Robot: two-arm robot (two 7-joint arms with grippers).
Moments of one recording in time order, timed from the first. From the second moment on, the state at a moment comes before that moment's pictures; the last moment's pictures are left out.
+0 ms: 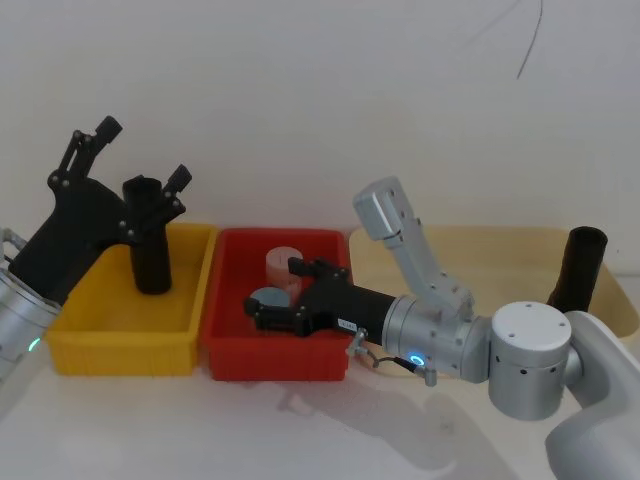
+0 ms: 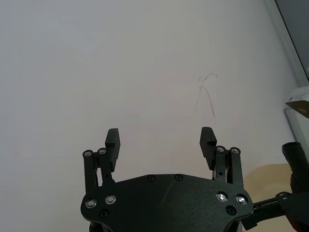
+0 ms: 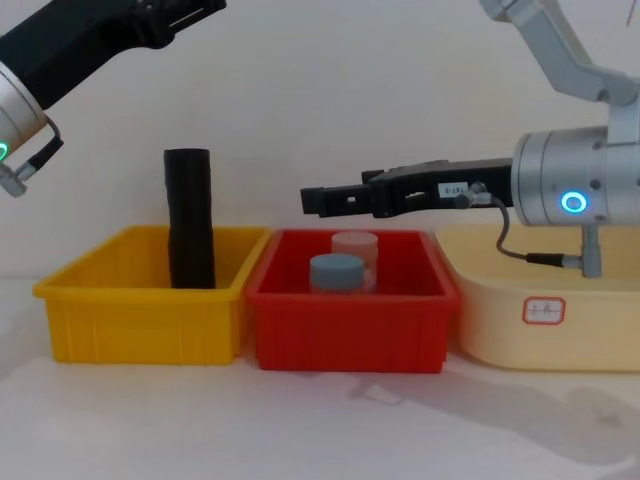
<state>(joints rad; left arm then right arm) -0.51 0.28 0.26 -1.26 -0.44 -0.64 -0.61 0.58 0.22 -0.44 -1.31 0.27 0.28 0.61</state>
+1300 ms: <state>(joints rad) -0.51 0.28 0.26 -1.26 -0.44 -0.64 -0.61 0.74 0.18 -0.54 -1.02 0.20 0.20 0.56</state>
